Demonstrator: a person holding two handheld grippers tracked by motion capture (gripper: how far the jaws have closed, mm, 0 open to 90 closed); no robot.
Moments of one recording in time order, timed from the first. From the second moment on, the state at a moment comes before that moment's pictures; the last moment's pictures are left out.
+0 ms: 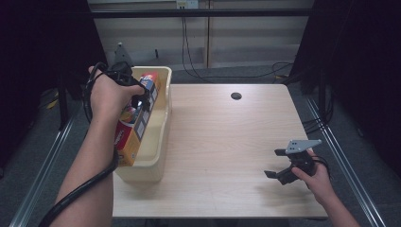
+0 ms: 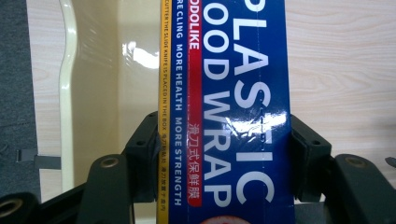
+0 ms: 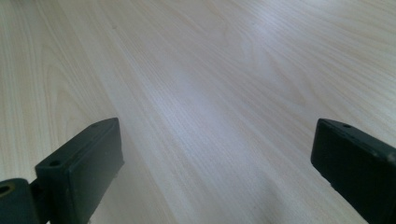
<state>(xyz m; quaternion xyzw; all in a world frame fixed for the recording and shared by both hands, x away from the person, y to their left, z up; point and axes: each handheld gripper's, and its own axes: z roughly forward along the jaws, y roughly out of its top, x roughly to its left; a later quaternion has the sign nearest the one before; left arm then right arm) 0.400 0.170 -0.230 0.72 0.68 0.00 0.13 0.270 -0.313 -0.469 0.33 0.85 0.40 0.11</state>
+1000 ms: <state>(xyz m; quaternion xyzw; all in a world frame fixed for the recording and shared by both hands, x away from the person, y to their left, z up) 0.404 0.167 -0.267 0.73 0.68 -0.02 0.11 0.269 -0.313 -0.469 0.33 0.85 0.40 0.10</state>
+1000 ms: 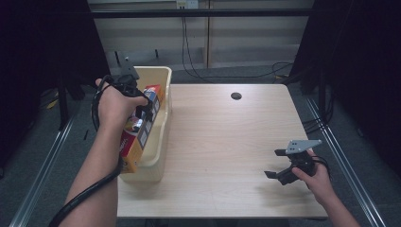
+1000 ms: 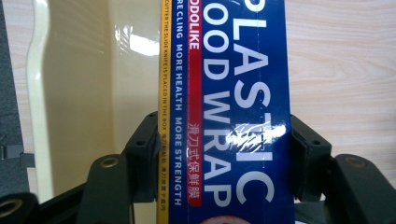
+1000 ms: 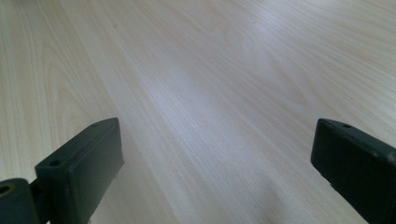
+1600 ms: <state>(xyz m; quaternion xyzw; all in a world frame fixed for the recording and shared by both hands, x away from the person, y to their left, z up) 0.406 0.165 -0.282 0.73 0.68 -0.03 0.10 0.270 -0.313 -0.470 0.33 0.85 0.40 0.11</state>
